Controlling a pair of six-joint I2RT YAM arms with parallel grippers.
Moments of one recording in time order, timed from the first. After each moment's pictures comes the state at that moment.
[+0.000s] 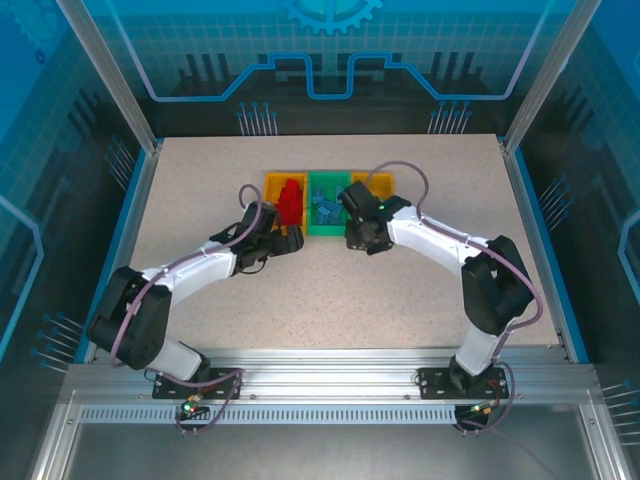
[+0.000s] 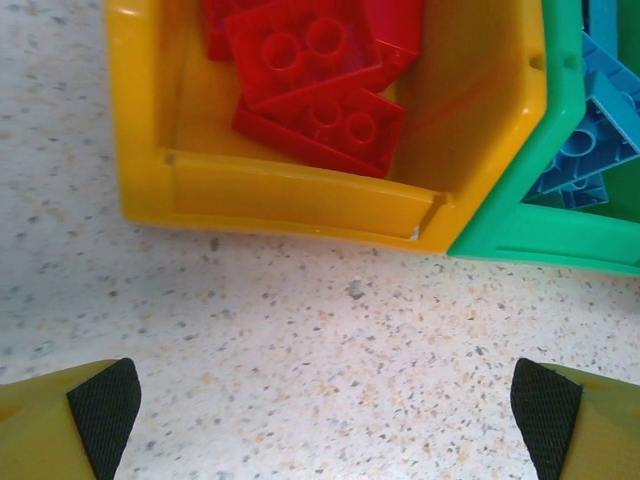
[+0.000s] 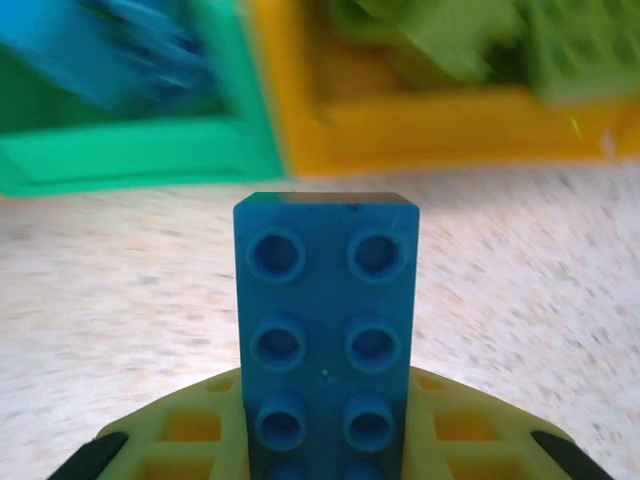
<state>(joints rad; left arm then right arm) -0.43 1.47 0.82 -0.23 -0.09 -0.65 0.64 1.75 1.37 -0.78 0.13 0.69</state>
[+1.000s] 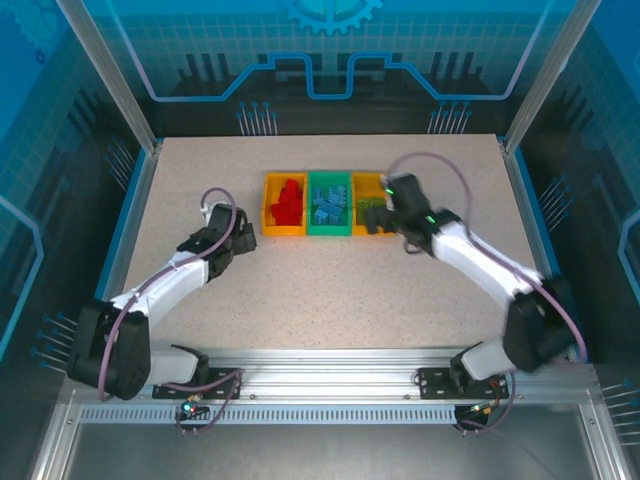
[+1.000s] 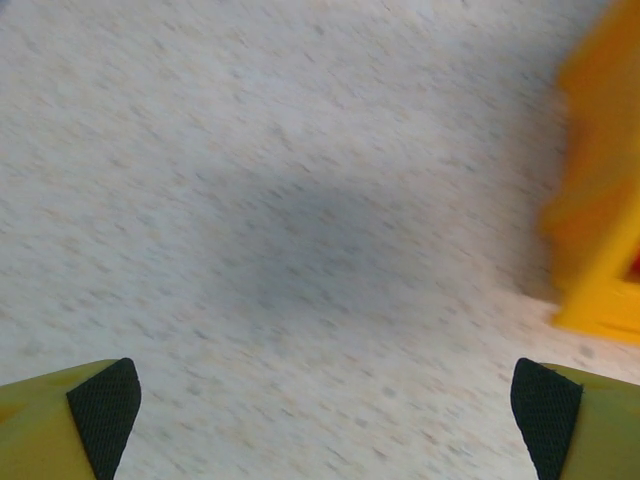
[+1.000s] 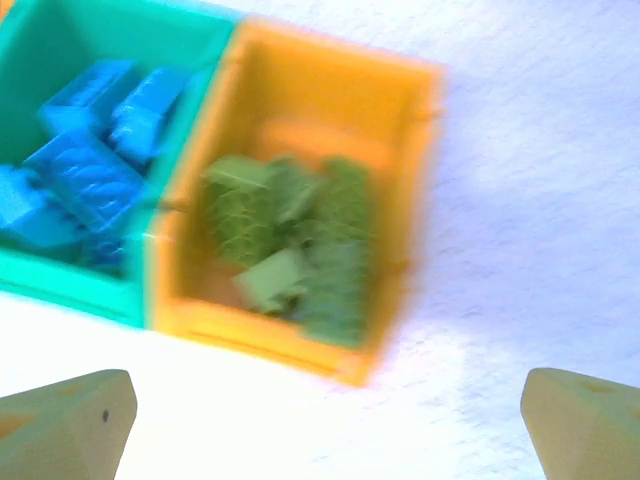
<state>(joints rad) -0.23 1.29 0.71 -0.29 -0.42 -0.40 0.40 1.35 0.93 -0.31 0.26 0.08</state>
